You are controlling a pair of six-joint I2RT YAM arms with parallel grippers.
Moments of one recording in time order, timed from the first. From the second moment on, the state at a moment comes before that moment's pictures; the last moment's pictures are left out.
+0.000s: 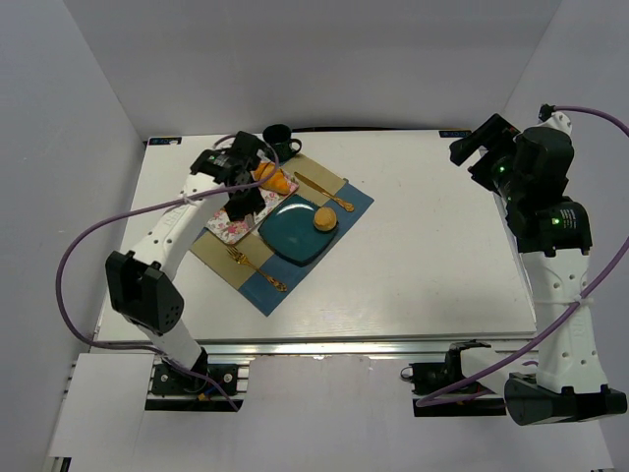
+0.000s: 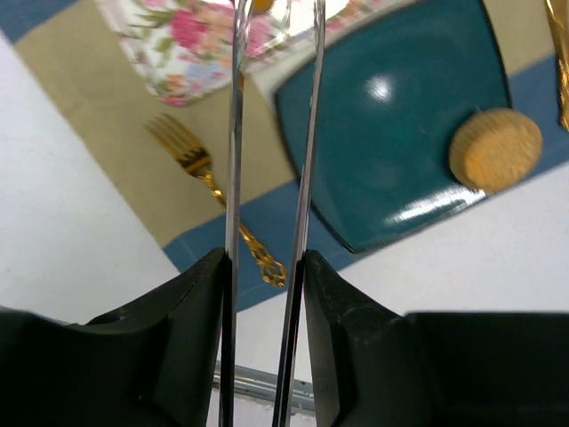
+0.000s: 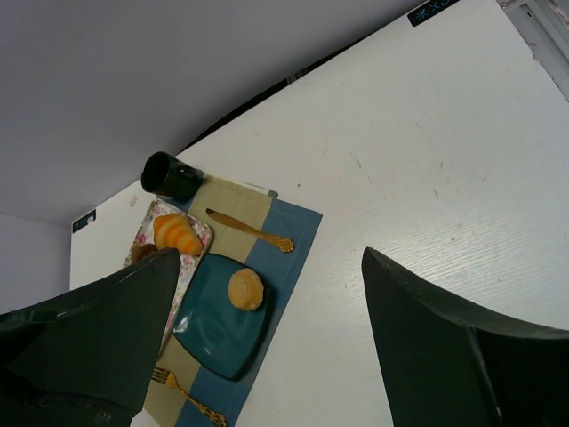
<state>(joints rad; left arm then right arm) -0.46 1.68 1.69 -1.15 -0.31 -0.78 0.11 1.10 1.54 -0.74 0.08 0.60</state>
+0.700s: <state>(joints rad) -0.36 1.71 1.65 -1.12 -0.30 -0.82 0.11 1.10 1.52 -0.73 0.06 0.60</state>
